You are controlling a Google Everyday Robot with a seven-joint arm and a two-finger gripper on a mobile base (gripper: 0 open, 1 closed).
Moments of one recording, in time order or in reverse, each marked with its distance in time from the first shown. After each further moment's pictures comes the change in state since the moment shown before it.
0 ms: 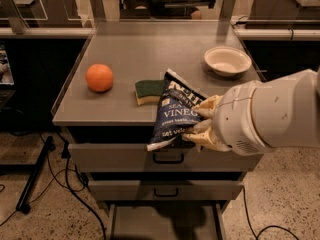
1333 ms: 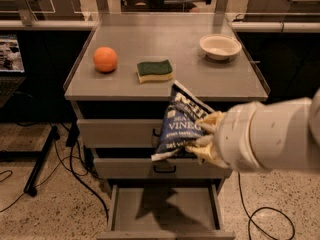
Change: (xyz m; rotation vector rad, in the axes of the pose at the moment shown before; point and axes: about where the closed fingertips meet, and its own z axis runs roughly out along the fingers) arm 0.022 0.012 0.014 0.030 0.012 0.052
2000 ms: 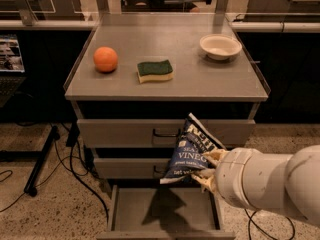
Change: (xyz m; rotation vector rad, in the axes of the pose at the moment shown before) arm 0.074 0.033 0.043 0.050 0.058 0.146
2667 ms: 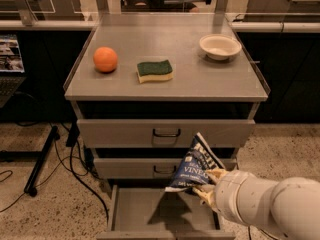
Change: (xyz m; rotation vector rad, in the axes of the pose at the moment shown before) arm 0.056 0.012 0.052 0.010 -0.011 0.147
